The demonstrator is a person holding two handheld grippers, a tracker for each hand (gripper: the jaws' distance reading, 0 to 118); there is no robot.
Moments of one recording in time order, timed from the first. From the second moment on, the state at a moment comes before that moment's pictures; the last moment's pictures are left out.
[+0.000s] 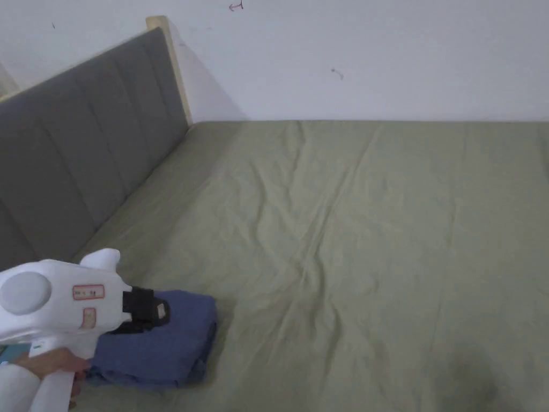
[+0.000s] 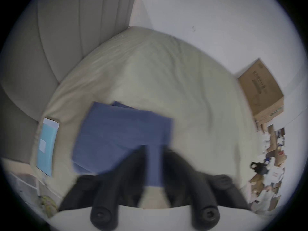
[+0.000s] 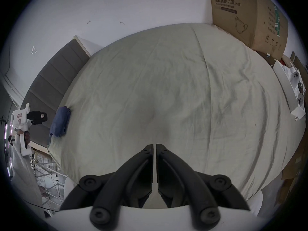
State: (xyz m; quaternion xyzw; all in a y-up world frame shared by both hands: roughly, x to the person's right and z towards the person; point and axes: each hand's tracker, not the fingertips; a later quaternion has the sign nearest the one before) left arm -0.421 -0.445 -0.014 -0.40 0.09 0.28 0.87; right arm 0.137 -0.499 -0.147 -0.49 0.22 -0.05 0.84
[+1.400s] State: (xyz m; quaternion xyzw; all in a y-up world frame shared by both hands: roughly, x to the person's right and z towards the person) left arm -0.073 -0.338 0.073 -0.16 0.24 0.04 0.95; right arm 0.161 -0.352 -0.012 -0.13 0.15 0.03 0.98
